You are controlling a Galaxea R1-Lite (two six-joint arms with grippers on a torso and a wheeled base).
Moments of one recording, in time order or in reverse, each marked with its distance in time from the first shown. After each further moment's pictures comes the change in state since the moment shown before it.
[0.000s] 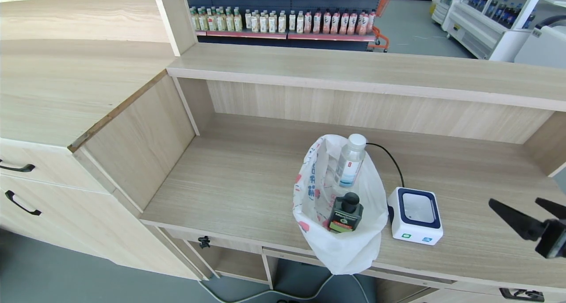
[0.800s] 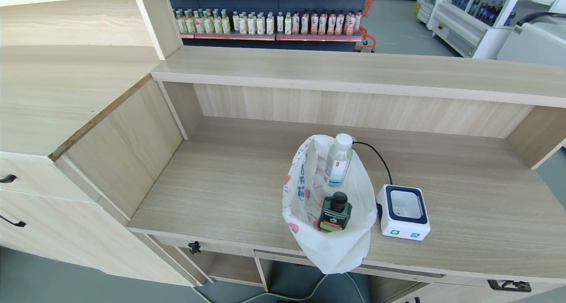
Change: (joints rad) left arm -0.001 0.000 0.000 0.000 0.000 0.000; right arm 0.097 -0.865 0.099 0.786 -0.108 -0.136
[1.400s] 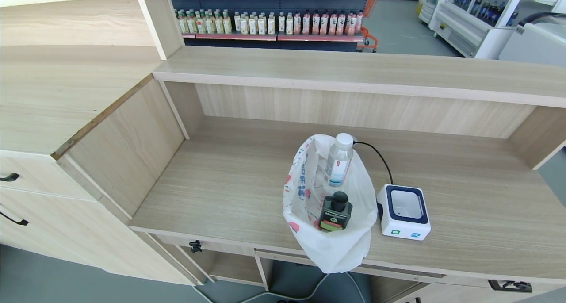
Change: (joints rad) left arm 0.001 0.000 0.000 0.000 0.000 0.000; right arm 0.021 -0.196 0.000 0.079 -0.006 0.040
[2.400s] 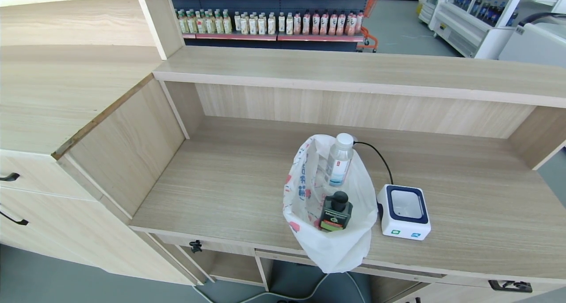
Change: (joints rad) left arm 0.000 0.000 0.000 0.000 0.000 0.000; right arm 0.082 -0.097 0.000 -0.005 -0.036 0.183
